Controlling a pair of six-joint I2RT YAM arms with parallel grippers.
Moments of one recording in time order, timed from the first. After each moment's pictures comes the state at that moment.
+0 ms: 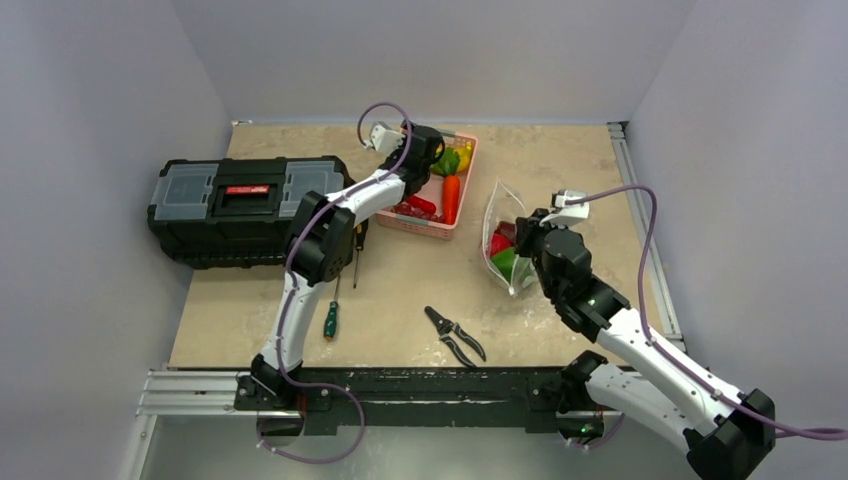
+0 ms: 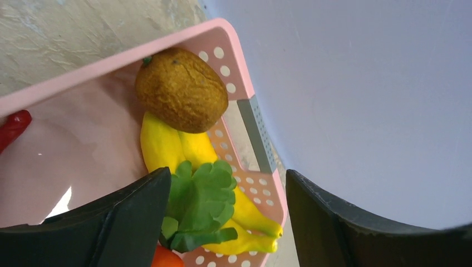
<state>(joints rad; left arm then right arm) -0.56 2.32 1.83 0.00 -0.59 -1.39 0.63 0.81 0.62 -0.02 0.54 0.40</state>
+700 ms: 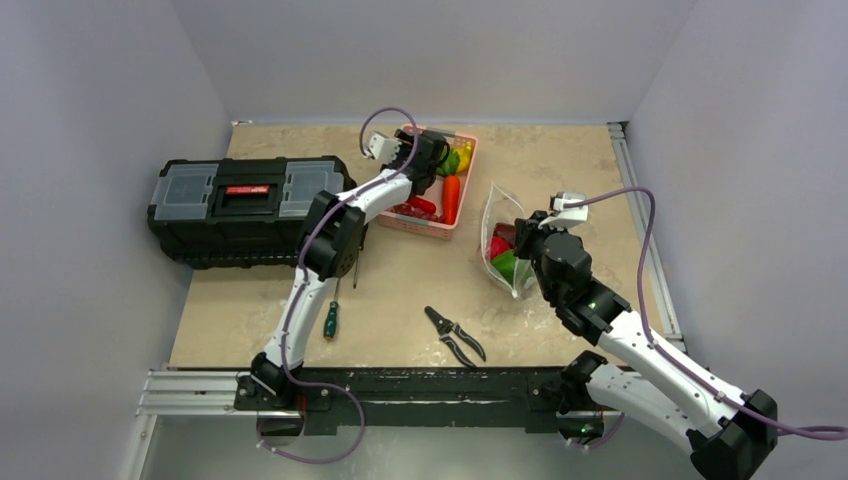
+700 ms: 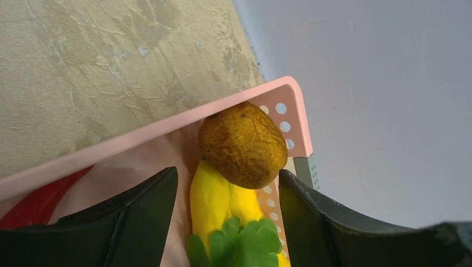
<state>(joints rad) -0.56 2.45 2.00 -0.19 -0.83 -1.51 0.67 0.79 0.61 -0.02 0.56 0.38</state>
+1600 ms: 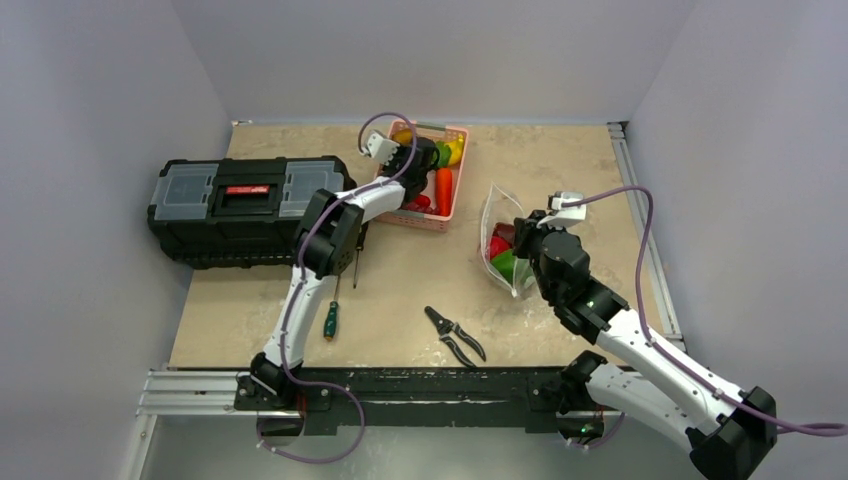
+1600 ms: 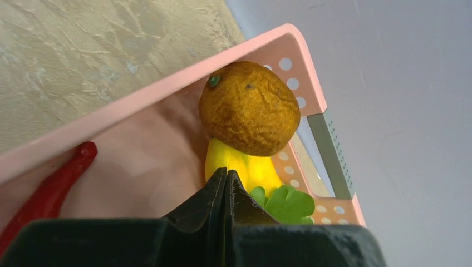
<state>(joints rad) -0.52 2.48 1.91 0.07 -0.77 -1.30 0.67 0.81 0.61 0.00 0.57 0.37</state>
